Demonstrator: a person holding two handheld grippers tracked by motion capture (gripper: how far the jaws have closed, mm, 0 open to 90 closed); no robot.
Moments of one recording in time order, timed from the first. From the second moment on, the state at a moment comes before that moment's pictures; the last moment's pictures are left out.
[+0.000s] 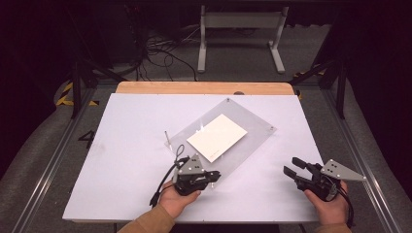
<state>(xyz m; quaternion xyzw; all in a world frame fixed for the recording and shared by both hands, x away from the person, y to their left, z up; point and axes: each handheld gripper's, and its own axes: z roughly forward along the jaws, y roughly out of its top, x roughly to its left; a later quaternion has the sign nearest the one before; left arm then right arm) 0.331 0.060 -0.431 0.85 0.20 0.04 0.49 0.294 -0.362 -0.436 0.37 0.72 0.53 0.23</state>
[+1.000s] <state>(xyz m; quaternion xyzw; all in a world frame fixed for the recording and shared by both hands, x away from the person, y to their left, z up) 0.368 0.211 -0.452 0.78 0.41 0.14 0.45 0.338 -0.298 -0.414 0.34 0.81 0.44 0.18</state>
